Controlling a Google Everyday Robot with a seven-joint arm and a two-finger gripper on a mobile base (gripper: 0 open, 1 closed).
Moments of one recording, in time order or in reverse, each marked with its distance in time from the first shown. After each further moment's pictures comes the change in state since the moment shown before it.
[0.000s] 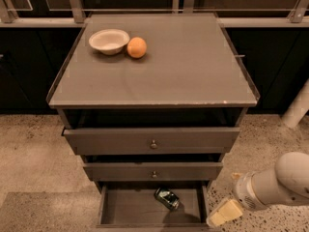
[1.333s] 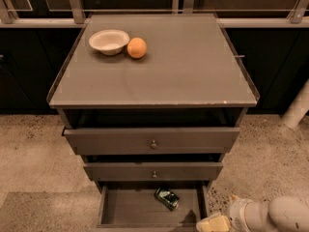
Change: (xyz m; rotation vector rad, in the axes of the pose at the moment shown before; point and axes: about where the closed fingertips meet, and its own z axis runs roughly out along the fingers) arm 0.058 -0.025 0.105 0.052 -0.199 0.237
